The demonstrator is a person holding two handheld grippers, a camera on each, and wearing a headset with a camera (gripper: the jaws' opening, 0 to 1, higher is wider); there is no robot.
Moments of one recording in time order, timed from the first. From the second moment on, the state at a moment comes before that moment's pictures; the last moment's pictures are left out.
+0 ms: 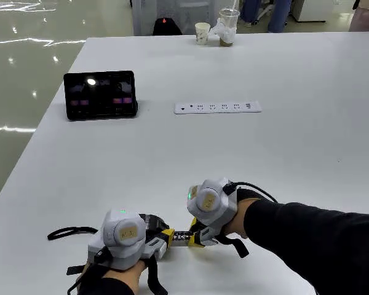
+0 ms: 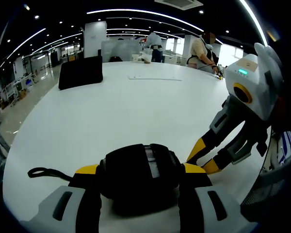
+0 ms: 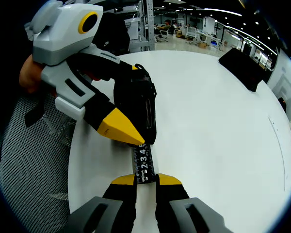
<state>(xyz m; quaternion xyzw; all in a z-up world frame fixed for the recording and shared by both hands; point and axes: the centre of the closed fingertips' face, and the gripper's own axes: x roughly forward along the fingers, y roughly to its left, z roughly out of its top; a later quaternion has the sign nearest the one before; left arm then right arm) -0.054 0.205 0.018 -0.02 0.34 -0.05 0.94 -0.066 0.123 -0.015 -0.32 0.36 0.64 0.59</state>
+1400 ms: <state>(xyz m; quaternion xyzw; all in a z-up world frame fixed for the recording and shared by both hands) -0.053 0.205 0.017 -0.02 0.34 -0.05 0.94 -0.071 0.157 -0.016 -0.30 0.33 0.66 0.60</state>
